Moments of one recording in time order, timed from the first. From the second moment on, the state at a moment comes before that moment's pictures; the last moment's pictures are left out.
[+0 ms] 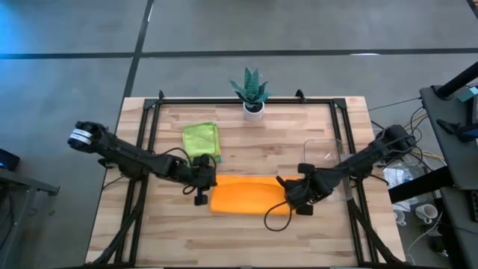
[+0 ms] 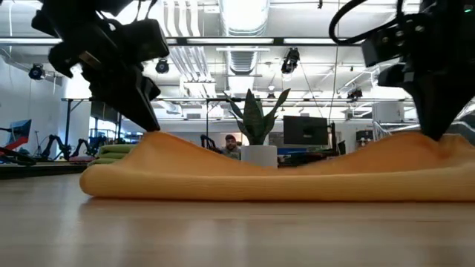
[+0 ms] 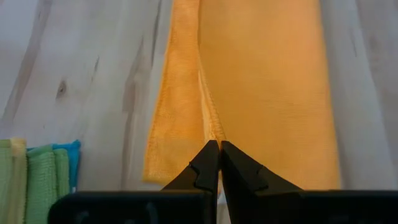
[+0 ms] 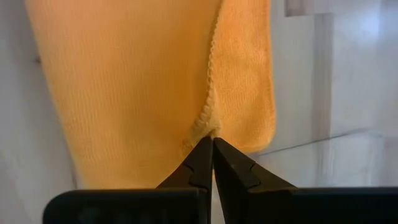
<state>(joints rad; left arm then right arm) -0.26 1.35 0.71 -0.21 -0.17 -0.25 0.47 1.56 0.99 -0.98 0.18 0.56</state>
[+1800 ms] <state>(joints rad) -0.48 1.28 0.70 -0.51 -0.27 -0.59 0.36 1.73 1.19 -0.90 0.16 0.33</state>
